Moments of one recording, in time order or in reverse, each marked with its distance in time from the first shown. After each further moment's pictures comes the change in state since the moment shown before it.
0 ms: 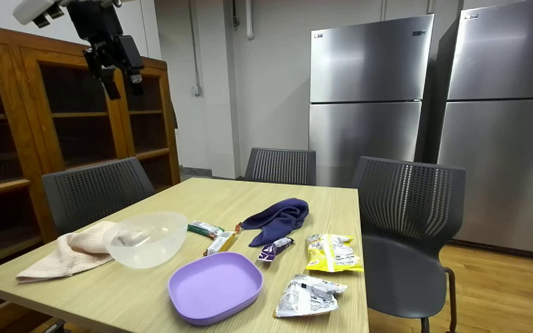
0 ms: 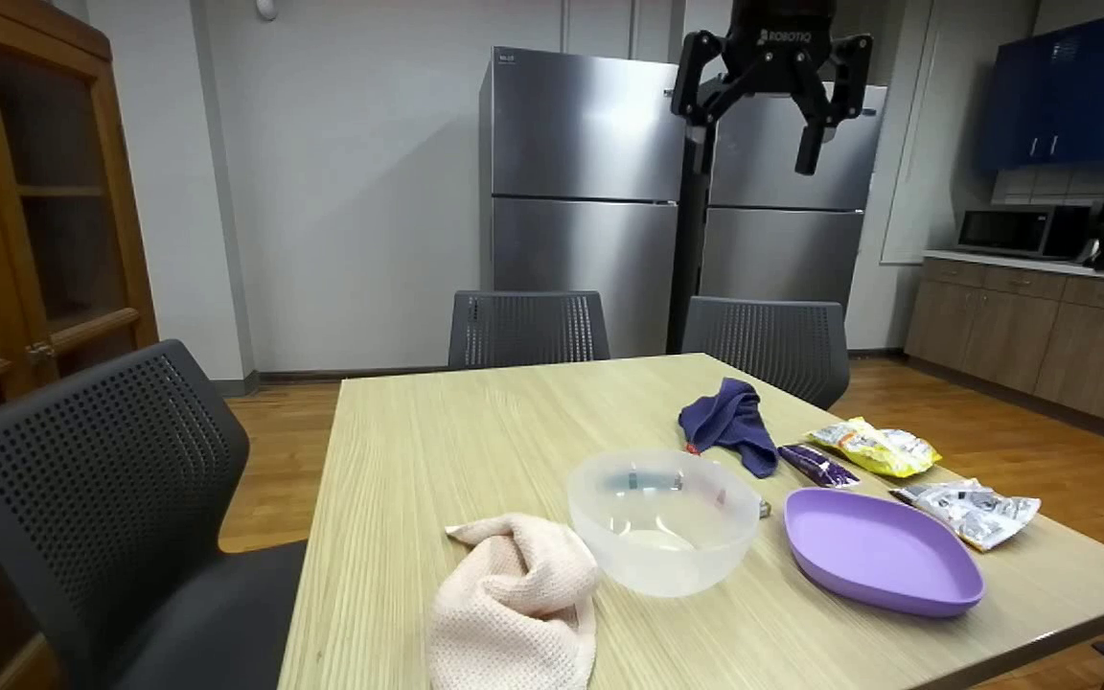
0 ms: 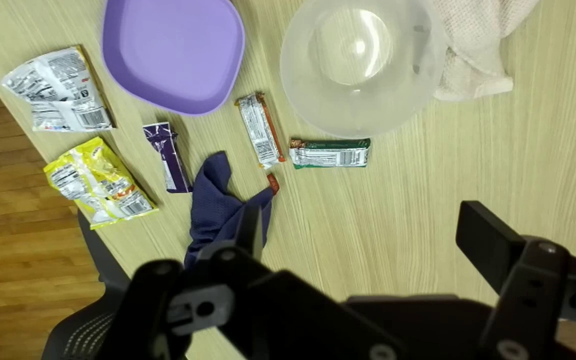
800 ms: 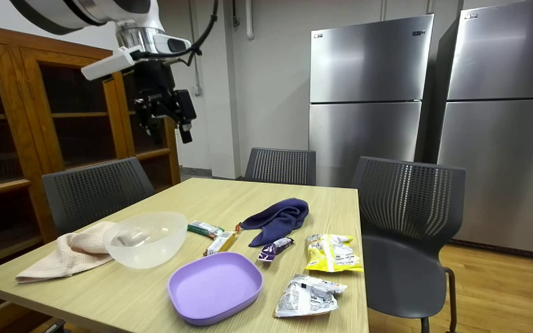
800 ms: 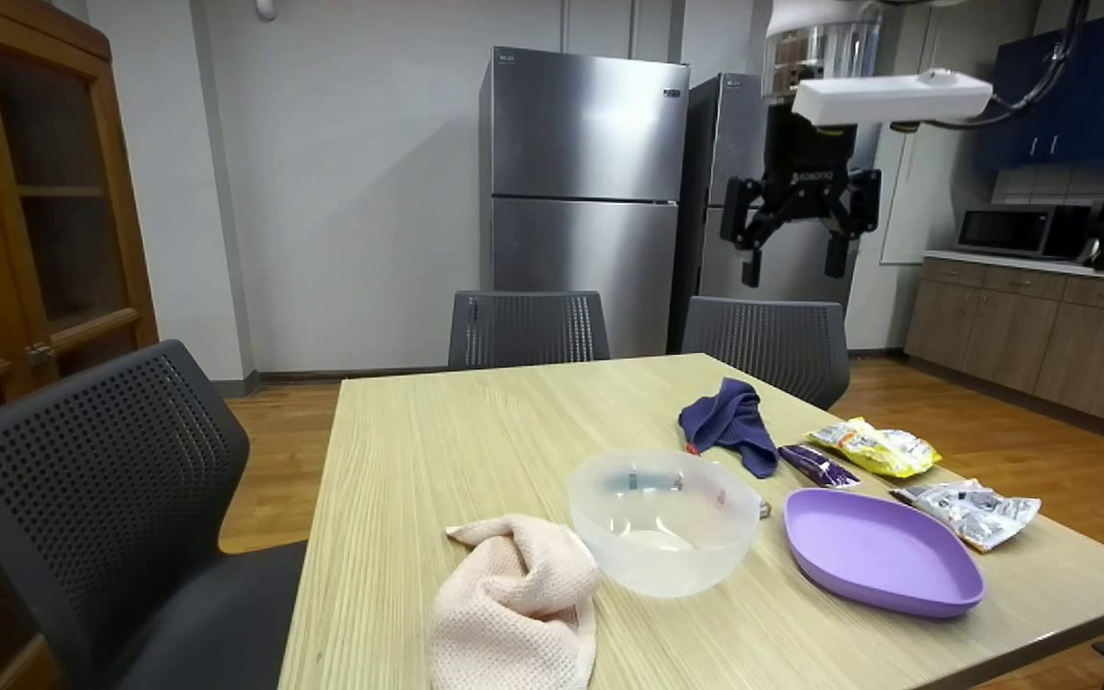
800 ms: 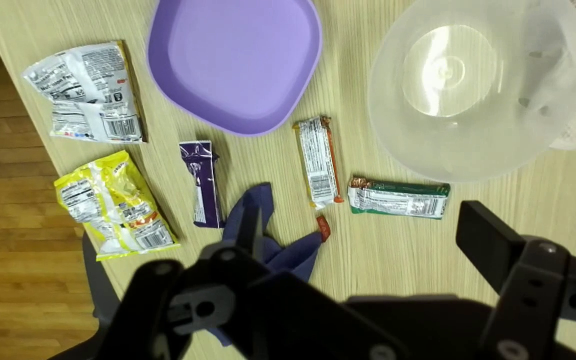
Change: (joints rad) arm -0.005 0.186 -0.163 -0.066 -0.086 0.131 -0.176
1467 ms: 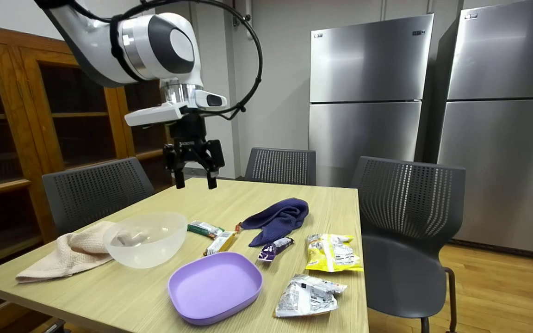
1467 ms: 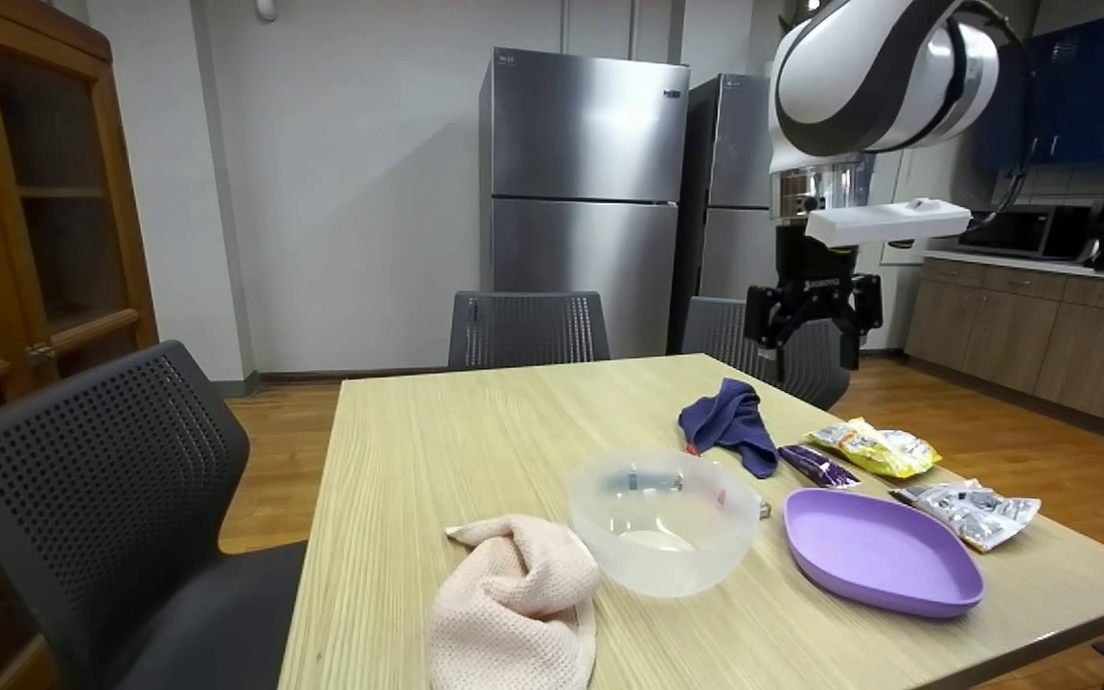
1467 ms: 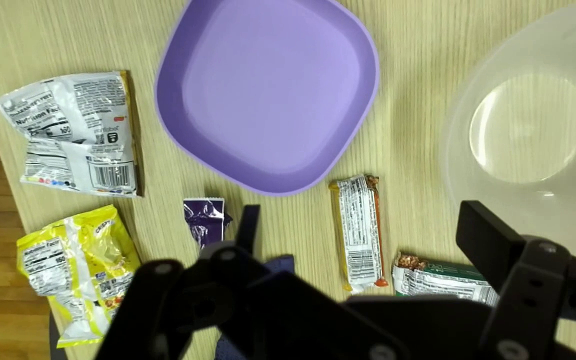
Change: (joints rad) arm -0.003 0.252 -0.116 0.029 0.009 0.073 -0.152
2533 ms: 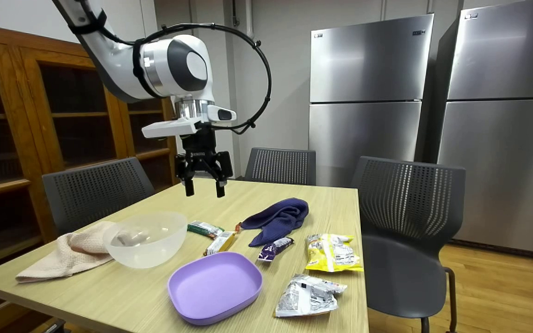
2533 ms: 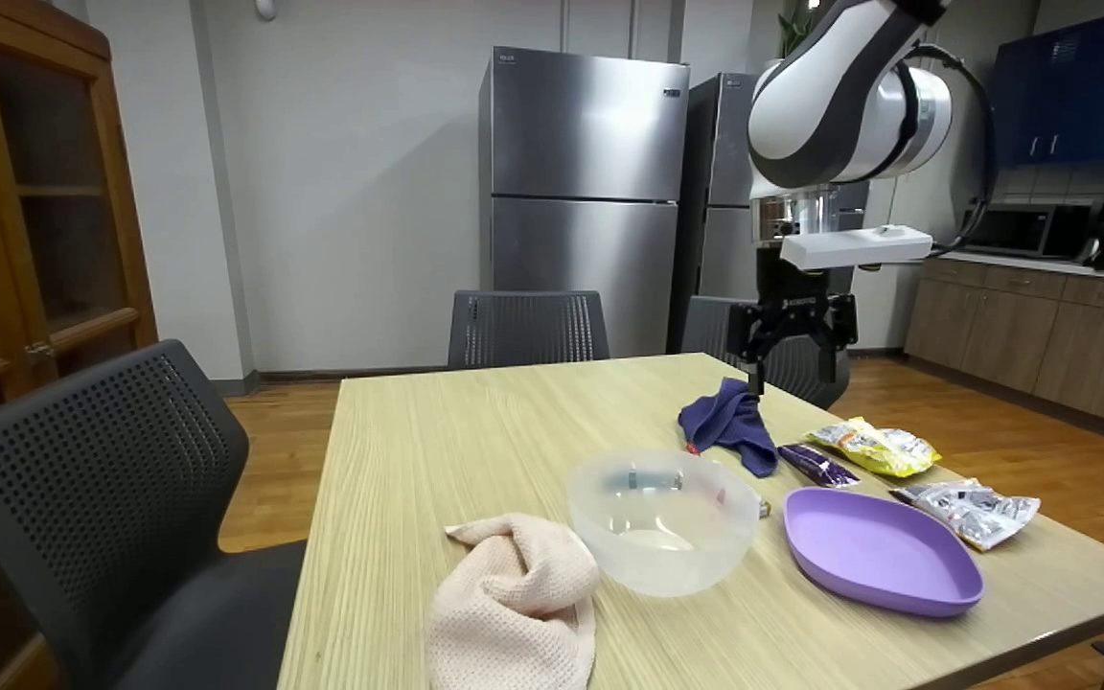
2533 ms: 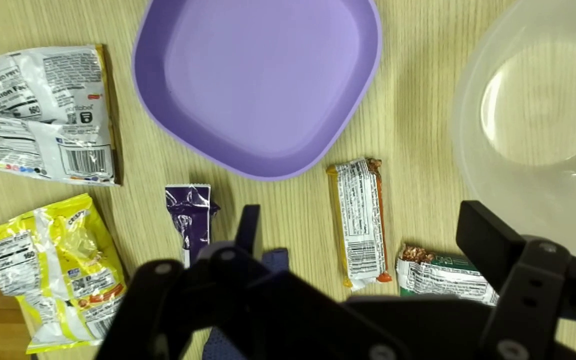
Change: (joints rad) arm 0.008 0.132 -0.019 0.094 0.021 0.022 -0.020
